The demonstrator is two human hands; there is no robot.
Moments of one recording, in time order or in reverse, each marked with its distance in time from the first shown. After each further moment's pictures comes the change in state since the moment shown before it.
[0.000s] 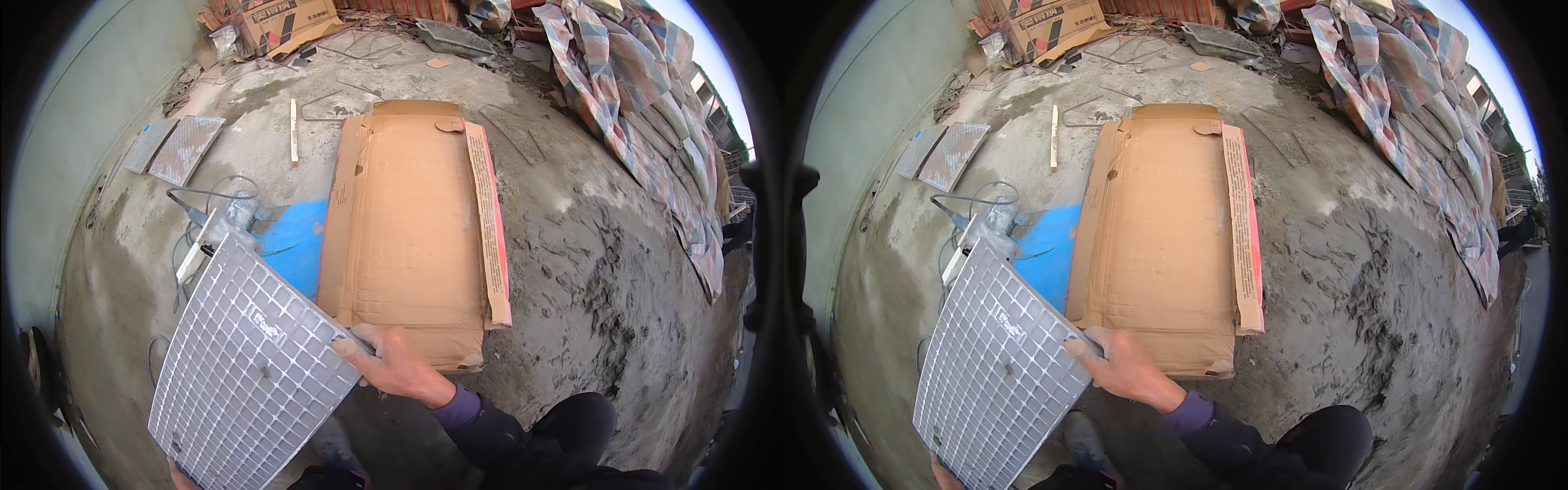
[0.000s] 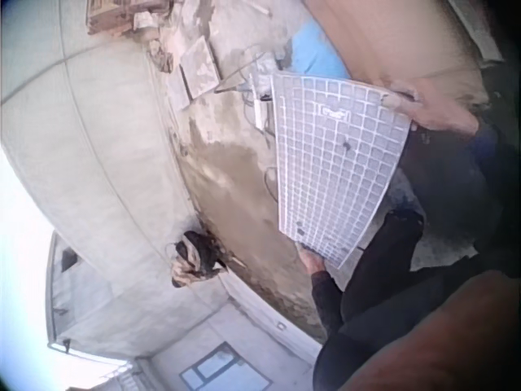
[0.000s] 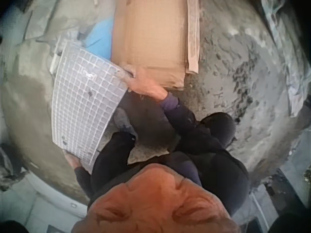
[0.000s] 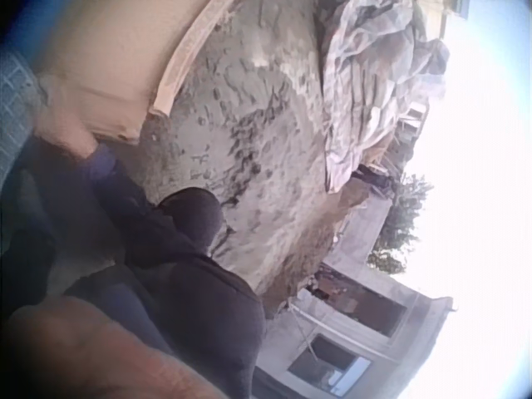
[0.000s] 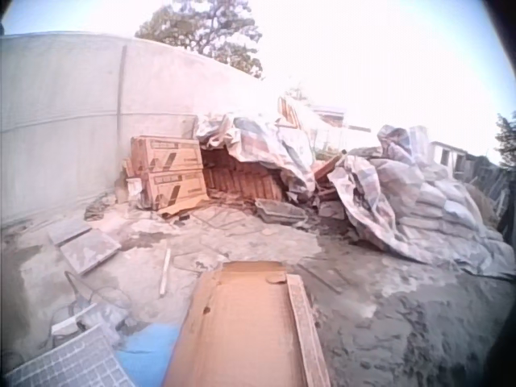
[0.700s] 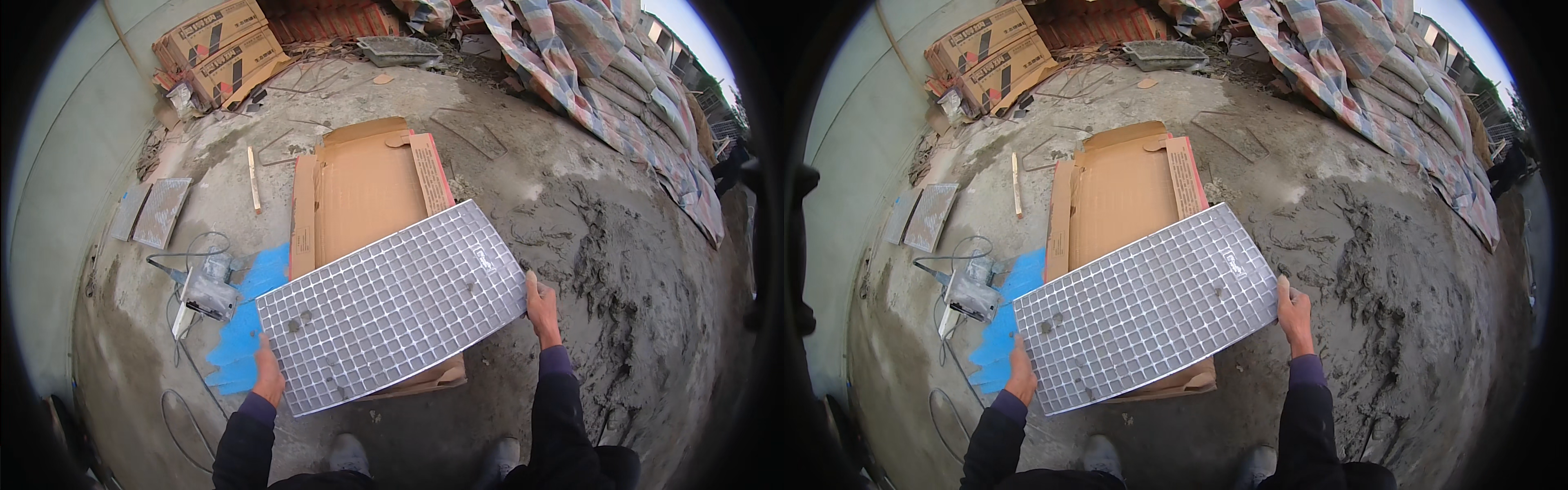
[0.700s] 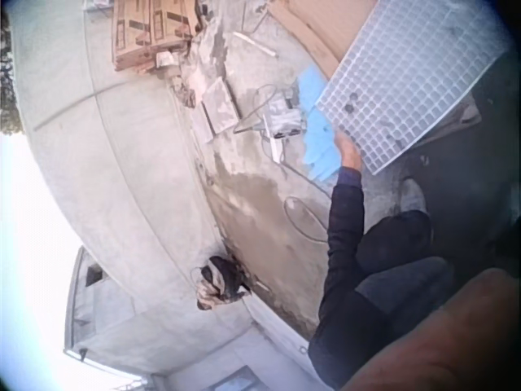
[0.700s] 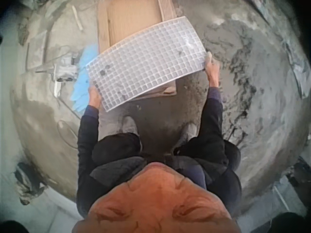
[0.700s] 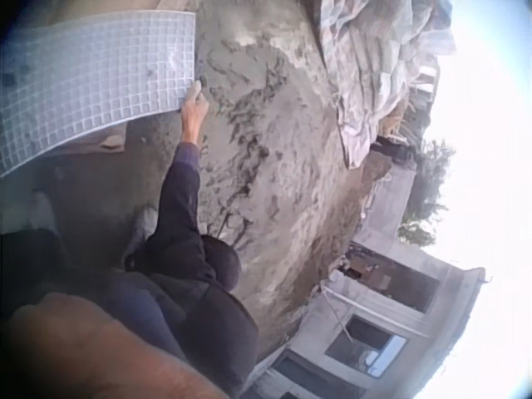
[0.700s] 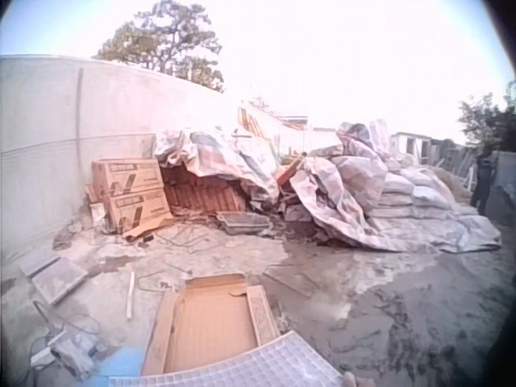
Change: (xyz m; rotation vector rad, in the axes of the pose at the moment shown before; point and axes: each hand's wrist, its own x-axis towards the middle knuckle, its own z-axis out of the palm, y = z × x) left_hand -0.012 -0.086 0.519 0.202 -0.564 -0.024; right_hand -0.105 0.193 -0.315 -0.183 1.071 0.230
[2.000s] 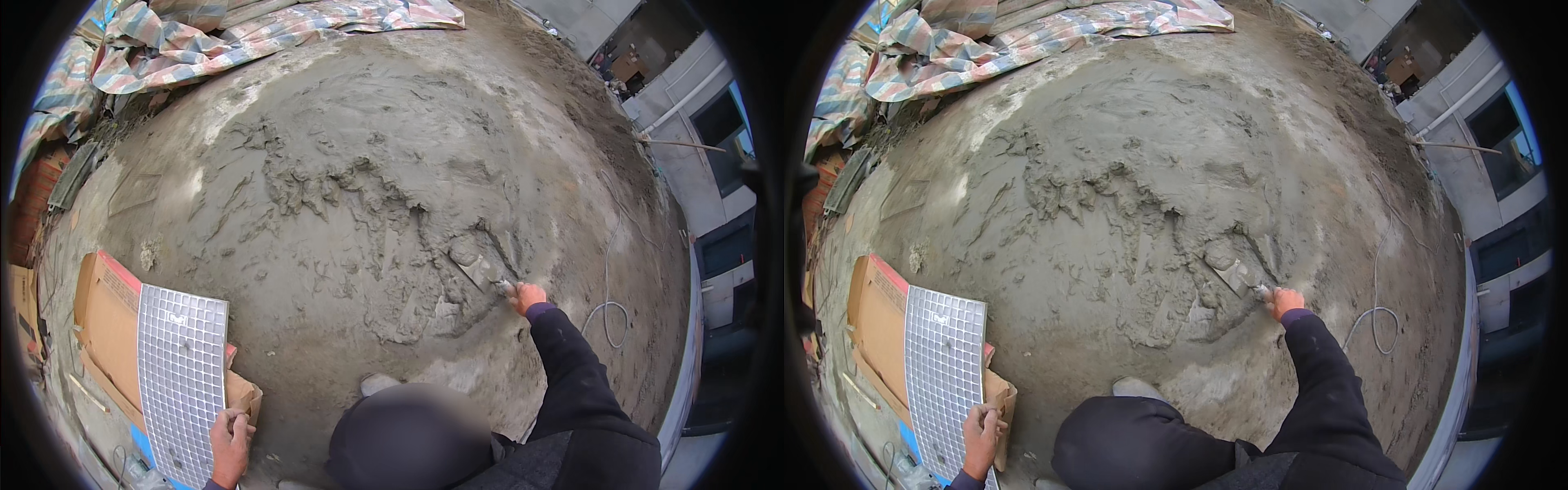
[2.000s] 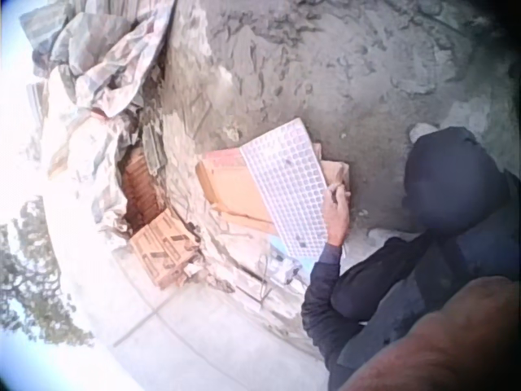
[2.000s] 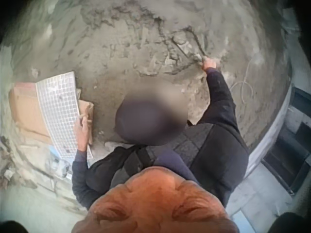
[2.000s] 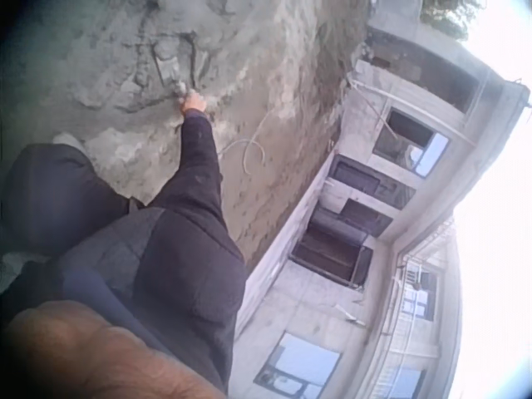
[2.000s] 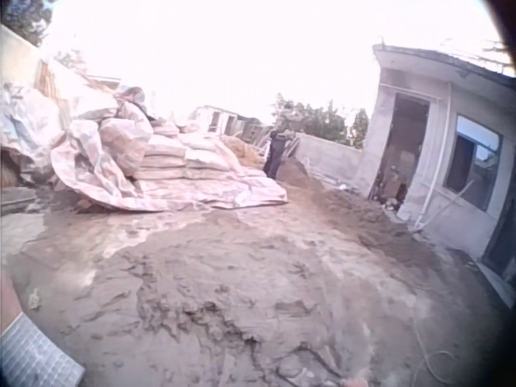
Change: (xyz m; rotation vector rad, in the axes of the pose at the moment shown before) left_hand -0.291 -0.003 0.230 1.267 -1.167 0.302; right_hand -0.429 0.307 -0.441 -1.070 0.053 0.782
